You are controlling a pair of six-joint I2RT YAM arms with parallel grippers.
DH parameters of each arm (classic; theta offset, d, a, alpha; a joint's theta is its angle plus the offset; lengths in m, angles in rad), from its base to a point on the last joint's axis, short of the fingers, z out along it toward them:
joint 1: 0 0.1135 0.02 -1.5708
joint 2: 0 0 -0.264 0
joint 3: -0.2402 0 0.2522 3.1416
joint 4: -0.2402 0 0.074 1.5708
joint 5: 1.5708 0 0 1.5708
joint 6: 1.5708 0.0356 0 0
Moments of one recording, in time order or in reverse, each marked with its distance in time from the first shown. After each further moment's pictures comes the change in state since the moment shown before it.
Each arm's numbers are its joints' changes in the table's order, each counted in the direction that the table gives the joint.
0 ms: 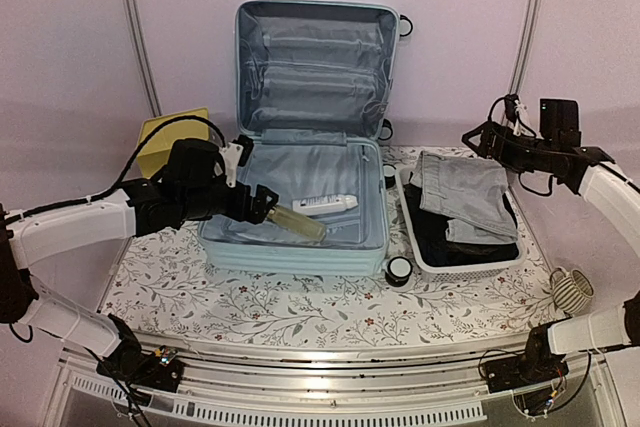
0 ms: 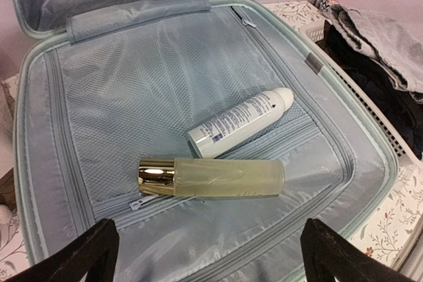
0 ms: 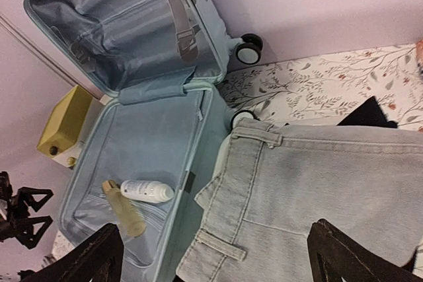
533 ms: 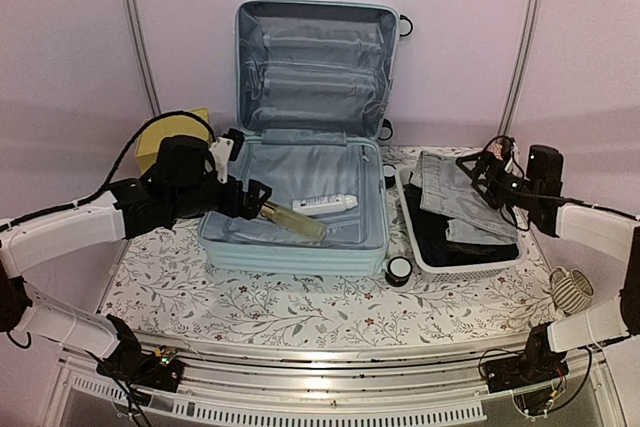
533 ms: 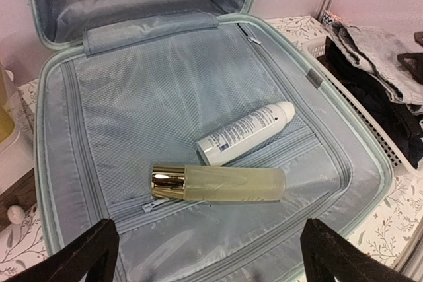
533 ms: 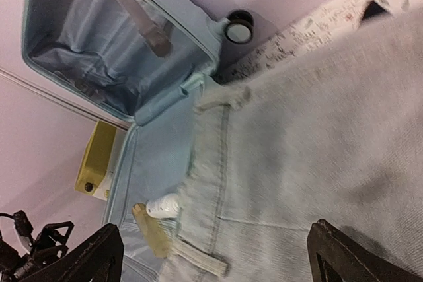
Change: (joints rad) left arm 0.000 -0.068 0.007 -0.014 -0.034 0.000; right arm -0.039 0.064 0.404 0.632 -0.145 0.402
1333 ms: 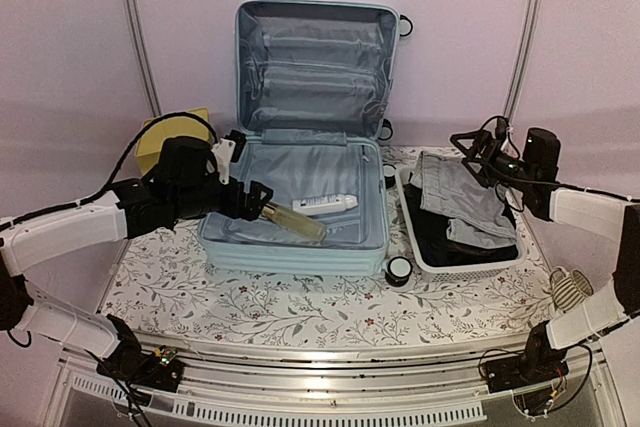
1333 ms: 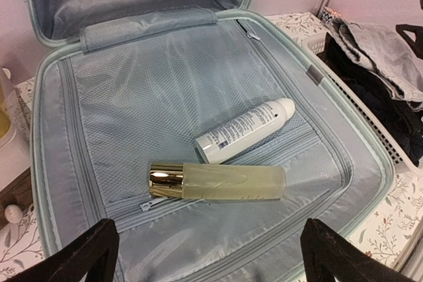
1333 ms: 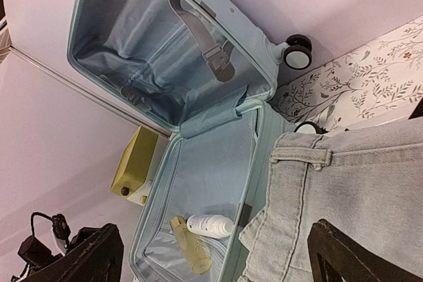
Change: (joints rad) left arm 0.000 0.012 0.000 0.002 0.006 0.000; right arm 0.003 0.079 -0.064 0.150 -0.088 0.079
